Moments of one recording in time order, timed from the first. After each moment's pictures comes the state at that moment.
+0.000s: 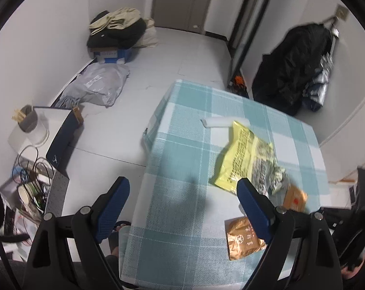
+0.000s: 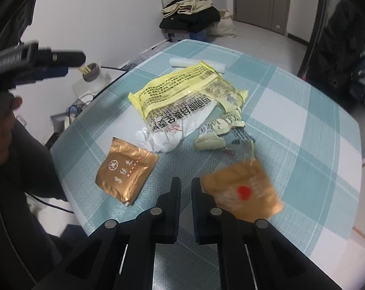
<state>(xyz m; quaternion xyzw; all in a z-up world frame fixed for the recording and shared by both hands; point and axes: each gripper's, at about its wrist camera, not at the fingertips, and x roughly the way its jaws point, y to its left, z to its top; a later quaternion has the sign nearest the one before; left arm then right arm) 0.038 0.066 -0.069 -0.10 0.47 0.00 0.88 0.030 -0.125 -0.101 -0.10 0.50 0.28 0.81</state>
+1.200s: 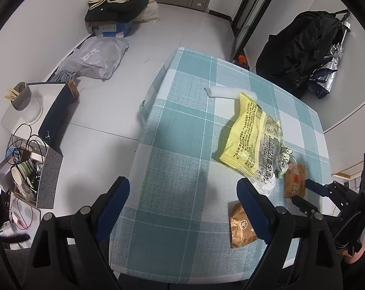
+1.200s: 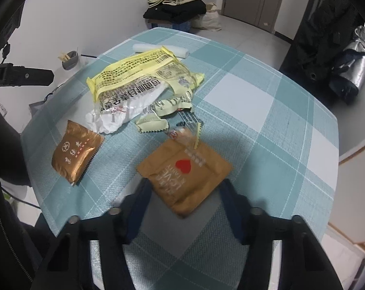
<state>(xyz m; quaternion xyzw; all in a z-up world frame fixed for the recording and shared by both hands) 0.044 0.070 -0.094 -0.13 0.53 0.00 0.84 0.041 -0.151 -0.119 -0.17 0.51 0.23 0.81</state>
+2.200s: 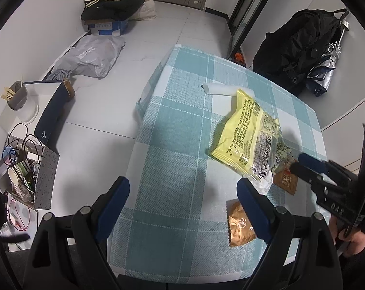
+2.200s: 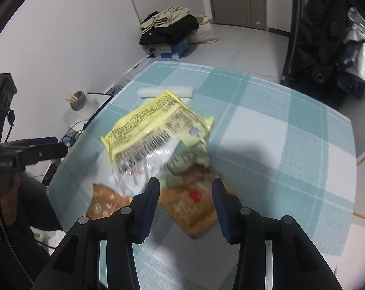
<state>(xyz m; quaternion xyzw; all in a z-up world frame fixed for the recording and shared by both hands) 0.045 0.070 -0.098 -0.13 0.53 -0.02 0.83 0.081 -0.131 -0.094 -0.04 0.50 0.24 0.83</state>
